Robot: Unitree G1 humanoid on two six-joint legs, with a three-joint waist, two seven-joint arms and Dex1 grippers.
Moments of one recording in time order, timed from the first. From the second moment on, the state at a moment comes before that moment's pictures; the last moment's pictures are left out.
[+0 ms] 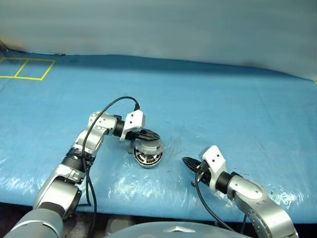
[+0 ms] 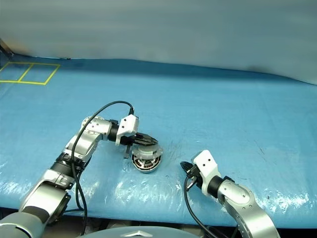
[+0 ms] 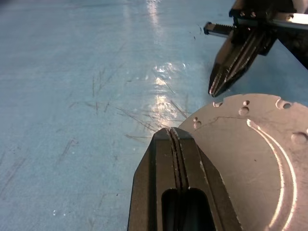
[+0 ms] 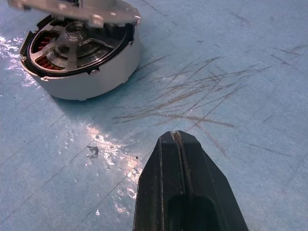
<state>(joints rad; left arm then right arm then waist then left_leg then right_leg) -0.54 0.46 -0.36 0.27 -0.17 0.01 -1.36 0.32 -0.48 0.11 -0.65 0.28 0.61 0.50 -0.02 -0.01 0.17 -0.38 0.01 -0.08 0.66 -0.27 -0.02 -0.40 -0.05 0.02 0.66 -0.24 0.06</state>
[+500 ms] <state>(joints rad) -0.44 0.46 -0.41 0.18 -0.14 -0.09 -1.33 0.25 -0.48 0.09 -0.63 0.26 0.61 0.48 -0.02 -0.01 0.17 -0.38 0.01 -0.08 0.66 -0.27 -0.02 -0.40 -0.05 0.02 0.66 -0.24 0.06</state>
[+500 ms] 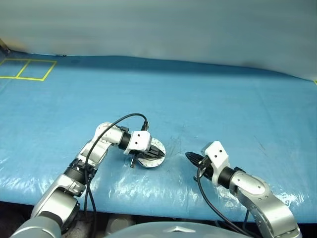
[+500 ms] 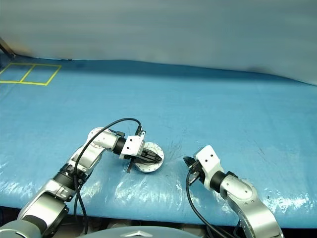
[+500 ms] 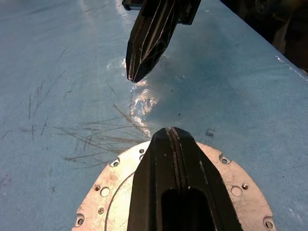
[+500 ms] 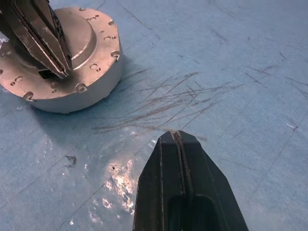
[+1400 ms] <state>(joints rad) 0.07 0.59 -0.05 -0.28 -0.42 0.31 -1.00 -0.17 -0.46 0.36 -0.38 0.27 0.55 0.72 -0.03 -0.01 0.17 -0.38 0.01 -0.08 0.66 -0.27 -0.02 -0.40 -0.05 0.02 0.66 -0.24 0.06</state>
